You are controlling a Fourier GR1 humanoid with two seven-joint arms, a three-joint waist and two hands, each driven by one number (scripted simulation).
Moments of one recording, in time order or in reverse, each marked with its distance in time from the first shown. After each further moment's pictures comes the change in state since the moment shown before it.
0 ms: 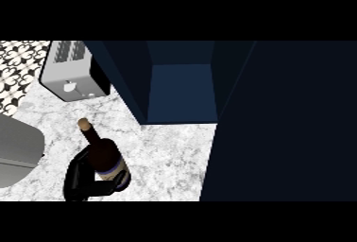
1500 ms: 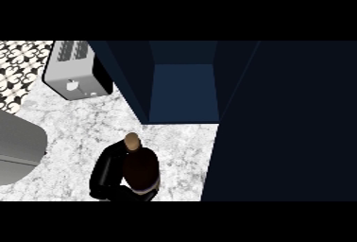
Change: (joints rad) left arm 0.011 -0.072 -0.222 -0.341 -0.113 -0.083 0.174; right arm 0.102 -0.086 0.006 -0.012 -0.008 -0.041 -0.118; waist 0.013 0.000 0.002
